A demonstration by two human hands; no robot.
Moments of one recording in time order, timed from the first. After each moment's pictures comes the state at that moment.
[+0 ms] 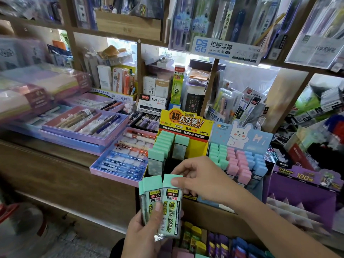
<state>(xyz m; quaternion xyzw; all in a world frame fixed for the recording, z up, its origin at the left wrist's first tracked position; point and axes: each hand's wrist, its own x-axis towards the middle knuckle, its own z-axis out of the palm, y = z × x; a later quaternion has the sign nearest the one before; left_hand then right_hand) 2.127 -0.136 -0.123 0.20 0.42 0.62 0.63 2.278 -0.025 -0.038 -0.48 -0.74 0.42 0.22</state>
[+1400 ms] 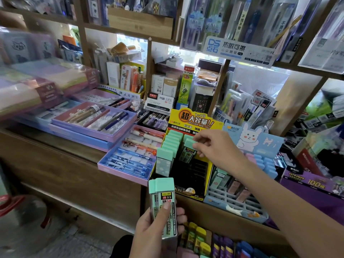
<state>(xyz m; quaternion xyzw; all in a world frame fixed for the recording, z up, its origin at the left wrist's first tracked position) 2.124 -0.135 -0.122 0.16 0.42 0.61 0.65 2.282 0.046 -0.022 -0.52 -0.78 0.20 0.27</state>
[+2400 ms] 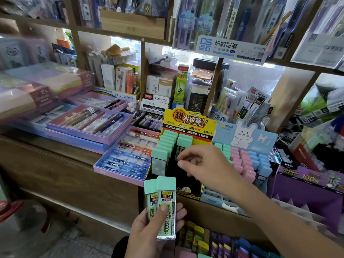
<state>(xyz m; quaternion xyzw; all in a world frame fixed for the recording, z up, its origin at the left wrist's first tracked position) 2.127 -0.138 -0.118 0.16 0.39 0.60 0.68 2.276 -0.009 -0.032 -0.48 -0.78 0.28 0.29</state>
